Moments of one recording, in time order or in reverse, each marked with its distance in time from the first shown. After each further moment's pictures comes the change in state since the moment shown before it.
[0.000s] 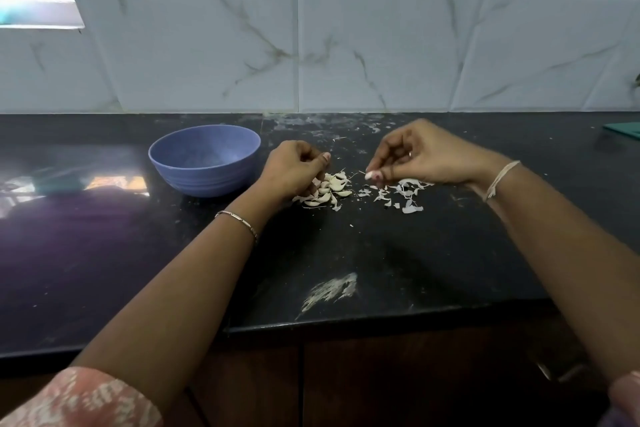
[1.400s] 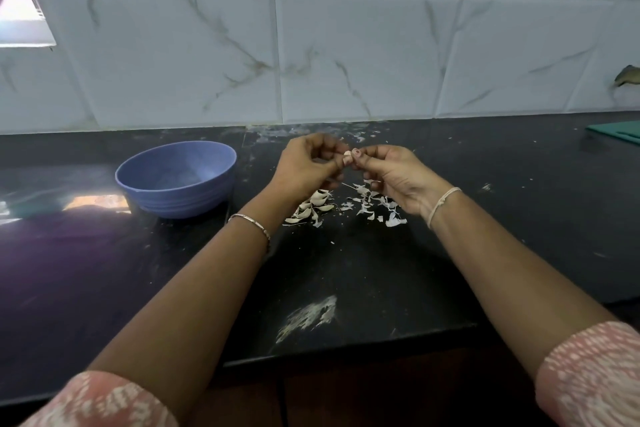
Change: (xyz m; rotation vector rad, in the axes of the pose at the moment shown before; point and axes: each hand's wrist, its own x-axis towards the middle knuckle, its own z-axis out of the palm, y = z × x) left_hand 0.021 0.023 0.037 -0.299 -0.086 0.148; right_hand 0.039 0.055 0.017 0.650 0.414 0.252
